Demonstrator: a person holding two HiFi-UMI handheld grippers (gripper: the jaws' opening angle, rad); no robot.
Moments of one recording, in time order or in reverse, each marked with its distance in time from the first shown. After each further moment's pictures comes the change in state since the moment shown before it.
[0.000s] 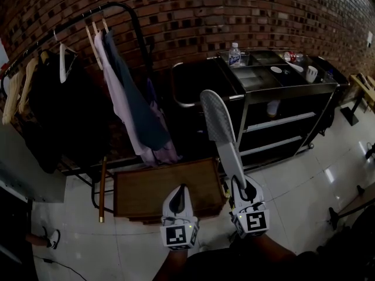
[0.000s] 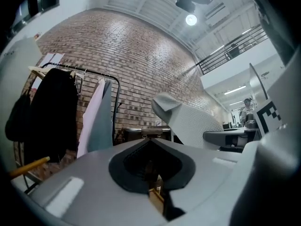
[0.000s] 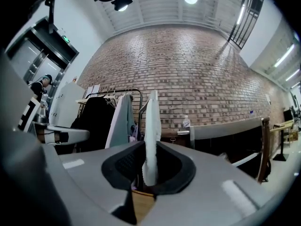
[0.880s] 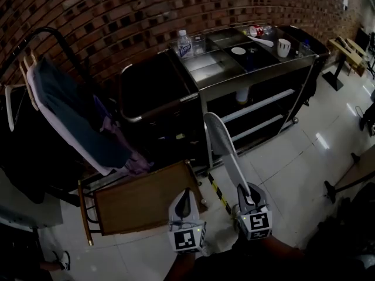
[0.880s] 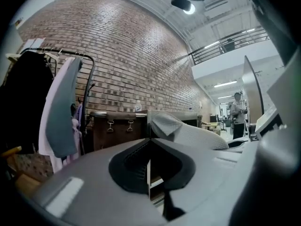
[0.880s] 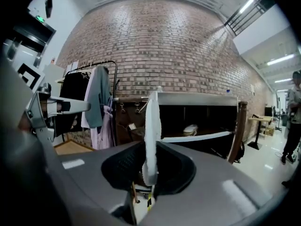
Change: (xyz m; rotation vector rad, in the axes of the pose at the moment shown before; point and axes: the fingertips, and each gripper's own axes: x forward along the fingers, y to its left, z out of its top) left arm 0.094 -0.129 -0.051 0.019 0.151 -0.138; right arm -0.048 -0.155 -0.117 0.046 0.375 -0.177
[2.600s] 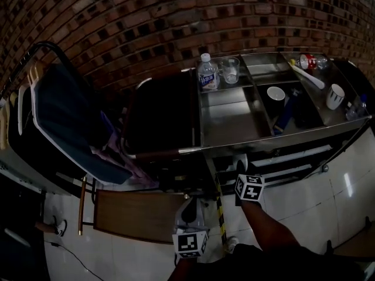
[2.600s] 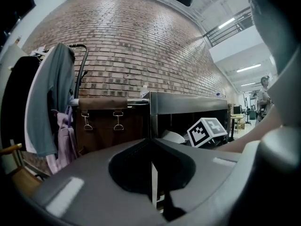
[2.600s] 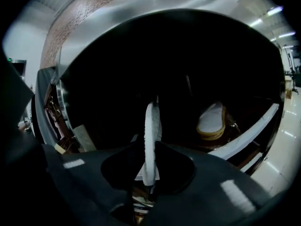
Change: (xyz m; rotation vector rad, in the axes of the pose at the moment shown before) left arm 0.201 -0.016 -0.027 0.004 0.096 0.255; right arm 0.366 -0.137 0.012 0.258 0.189 0.160
